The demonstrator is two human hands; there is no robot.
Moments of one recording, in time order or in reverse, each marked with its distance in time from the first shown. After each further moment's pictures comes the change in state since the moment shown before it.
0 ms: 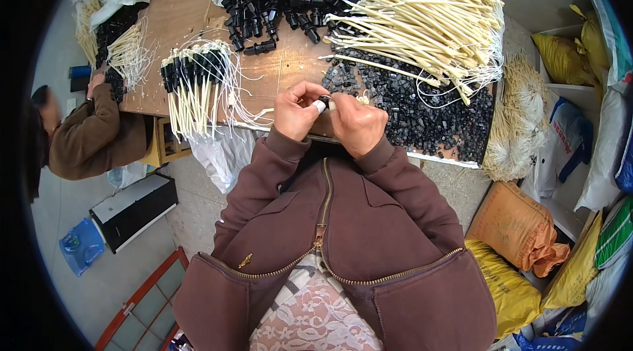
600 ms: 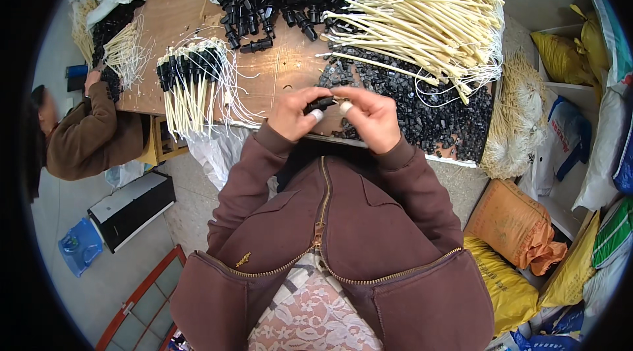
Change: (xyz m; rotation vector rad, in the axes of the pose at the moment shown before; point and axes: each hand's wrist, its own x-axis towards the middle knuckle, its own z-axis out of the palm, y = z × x) left_hand 0.006 0.002 -0.020 0.360 -0.243 0.382; right_hand 0.004 0.015 -0.025 0.951 -0.242 0.515
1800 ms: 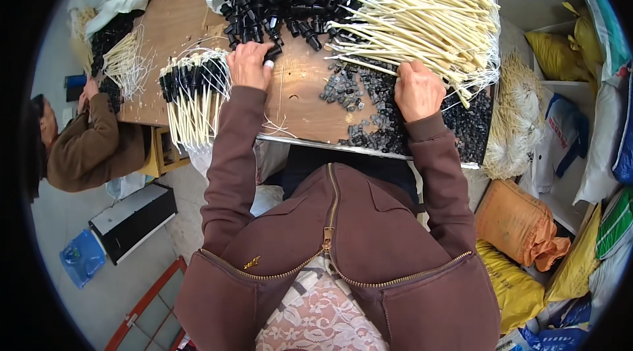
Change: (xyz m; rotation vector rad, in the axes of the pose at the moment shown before) left_hand 0.048 -0.066 -0.080 0.827 0.351 -0.008; right_hand 0.042 -0.003 -0.062 -1.462 0.285 -0.346
